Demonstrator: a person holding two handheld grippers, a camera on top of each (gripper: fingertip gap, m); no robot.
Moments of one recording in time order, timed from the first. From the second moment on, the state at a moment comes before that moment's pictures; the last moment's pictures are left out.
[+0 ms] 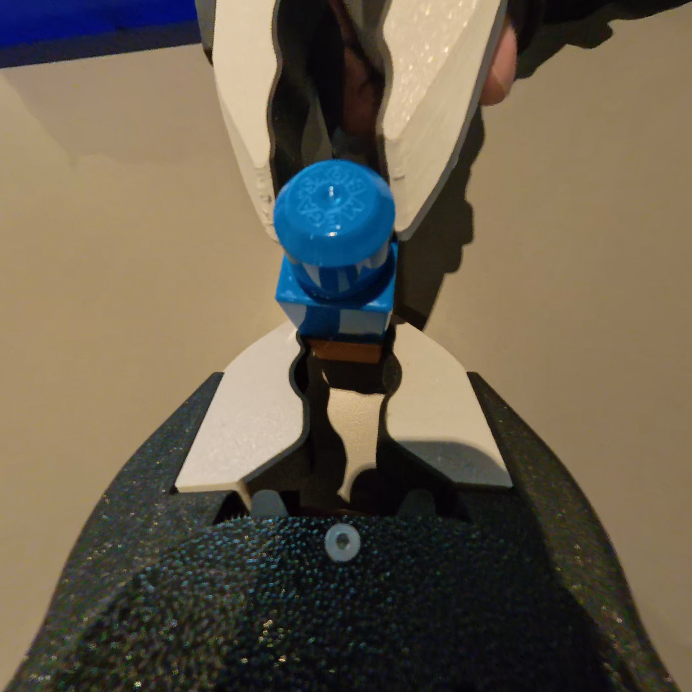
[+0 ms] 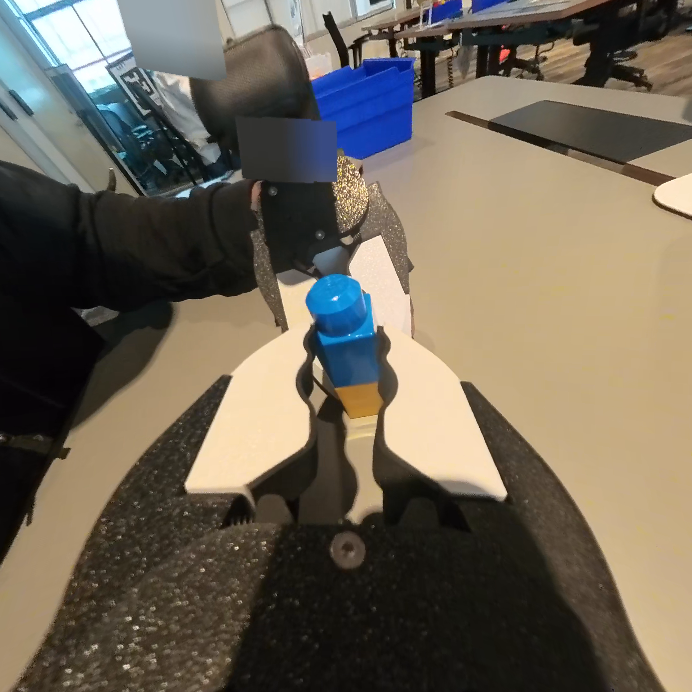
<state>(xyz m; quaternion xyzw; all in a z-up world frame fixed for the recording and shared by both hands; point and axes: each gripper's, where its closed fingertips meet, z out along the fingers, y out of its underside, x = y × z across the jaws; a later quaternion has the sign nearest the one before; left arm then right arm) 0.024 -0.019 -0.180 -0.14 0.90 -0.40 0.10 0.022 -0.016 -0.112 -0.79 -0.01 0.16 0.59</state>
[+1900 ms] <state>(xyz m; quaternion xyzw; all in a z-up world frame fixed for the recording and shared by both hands) 0.012 0.086 -0.079 -0.28 0.75 -0.52 0.31 0.024 -0.034 -0.112 -0.79 -0.03 0.21 0.58</state>
